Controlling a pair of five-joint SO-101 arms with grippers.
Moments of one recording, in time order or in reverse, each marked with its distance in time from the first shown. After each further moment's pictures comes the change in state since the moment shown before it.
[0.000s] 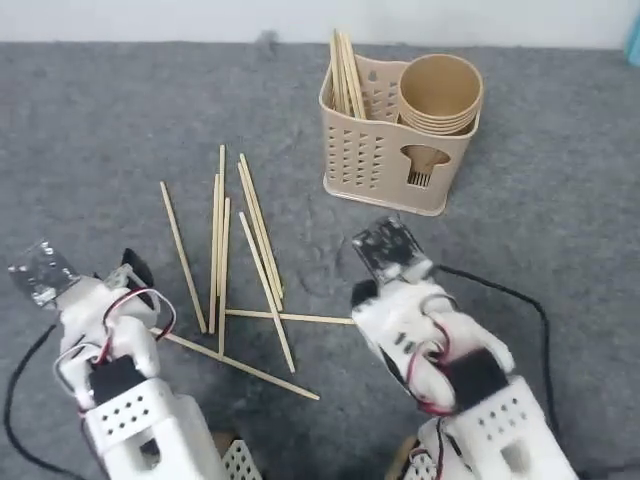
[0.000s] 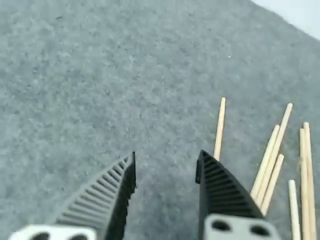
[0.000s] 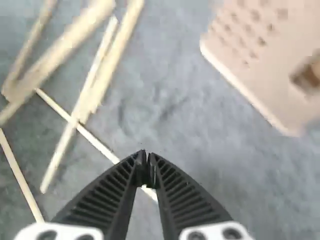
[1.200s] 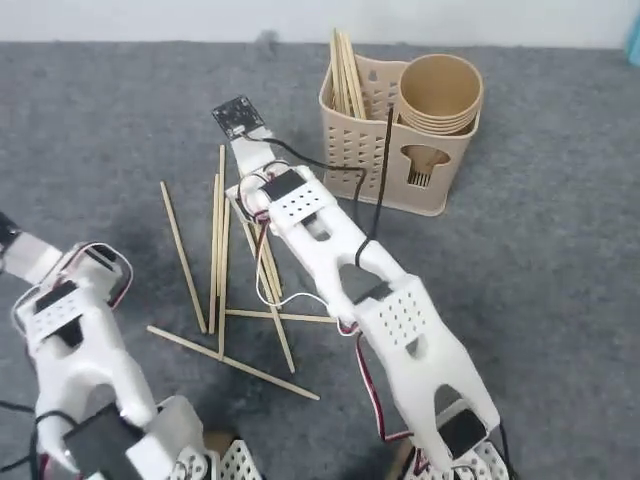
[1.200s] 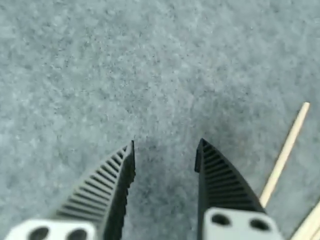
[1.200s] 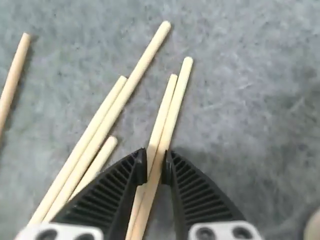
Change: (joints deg) left arm -7.1 55.4 -27.6 -9.4 7.0; right arm -5.6 126.2 -109.9 -6.6 -9.1
